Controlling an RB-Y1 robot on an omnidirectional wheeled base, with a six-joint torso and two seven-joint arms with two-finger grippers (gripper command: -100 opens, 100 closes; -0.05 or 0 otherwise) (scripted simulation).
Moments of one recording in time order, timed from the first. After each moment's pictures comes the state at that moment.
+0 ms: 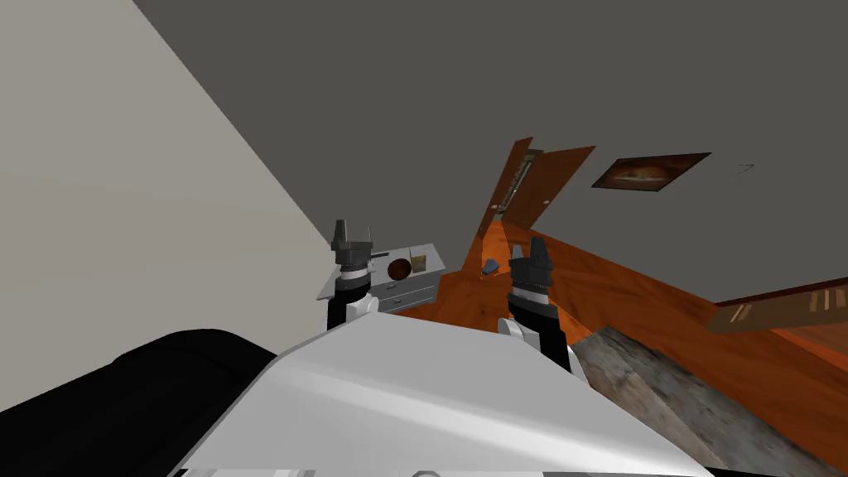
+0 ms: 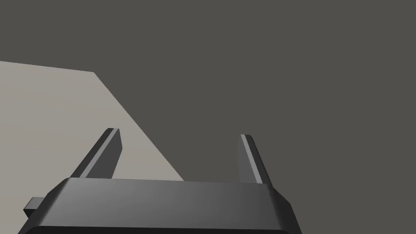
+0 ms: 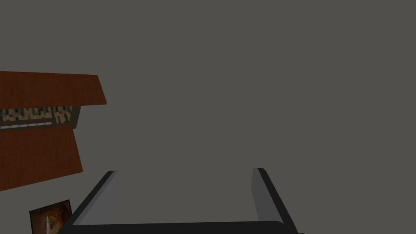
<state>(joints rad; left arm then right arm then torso) 0.53 -0.02 -0.05 -2.38 0.05 -0.56 0.09 0.53 -0.02 -0.02 -2.35 0.03 -0.41 0.13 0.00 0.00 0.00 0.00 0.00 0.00</state>
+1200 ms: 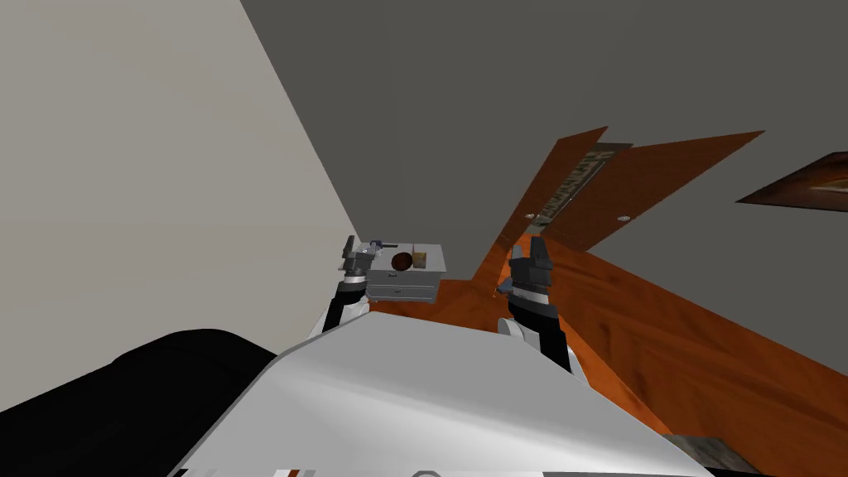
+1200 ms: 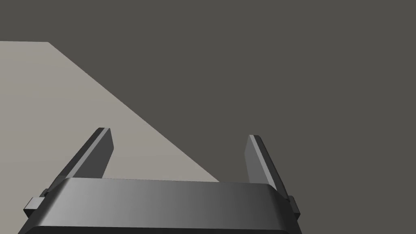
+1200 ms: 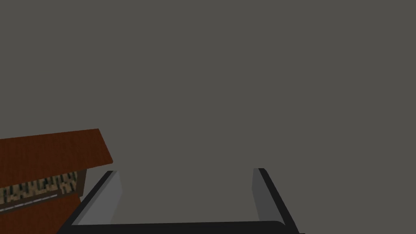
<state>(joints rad) 0.53 0.17 0.04 -2.15 0.15 -0.59 0.29 0.53 -0.02 -0.02 -2.35 0.03 -0.41 0.13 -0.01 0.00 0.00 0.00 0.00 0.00</state>
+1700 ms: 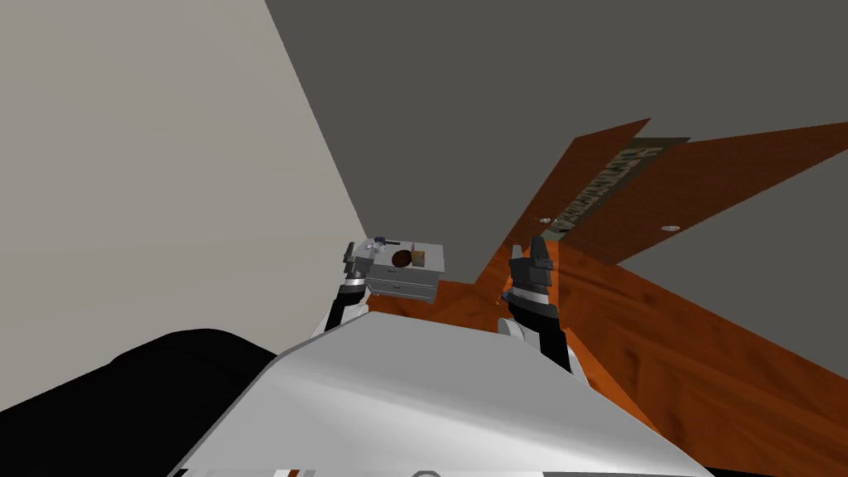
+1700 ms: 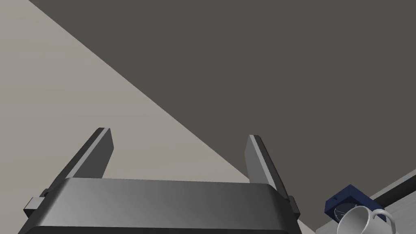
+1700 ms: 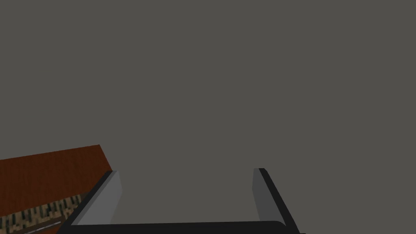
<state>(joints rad) 0.52 0.17 0.07 -2.01 0.20 -0.61 0.39 0.53 -0.02 -0.02 -2.35 0.03 -0.41 0.13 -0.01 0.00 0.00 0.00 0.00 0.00</state>
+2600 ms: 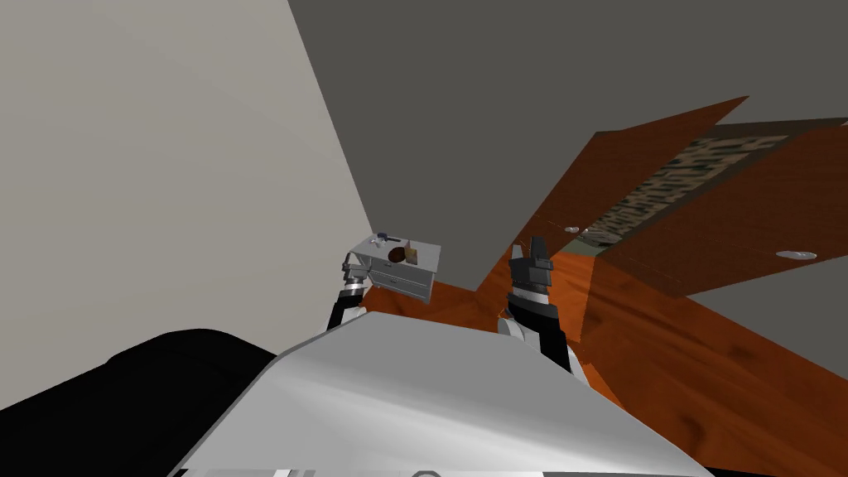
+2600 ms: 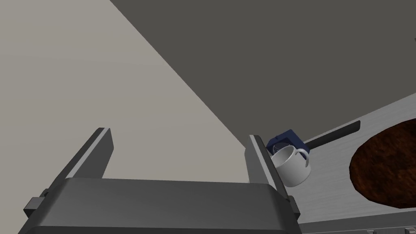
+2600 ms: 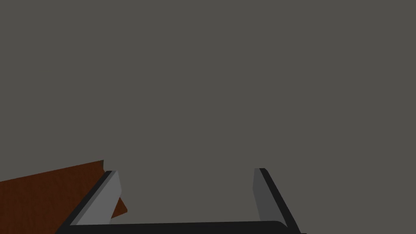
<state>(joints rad) 0.47 0.17 0.13 -1.79 0.30 -0.61 0.61 0.53 -0.02 -0.02 -2.35 0.03 -0.41 0.13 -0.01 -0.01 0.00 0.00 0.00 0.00</state>
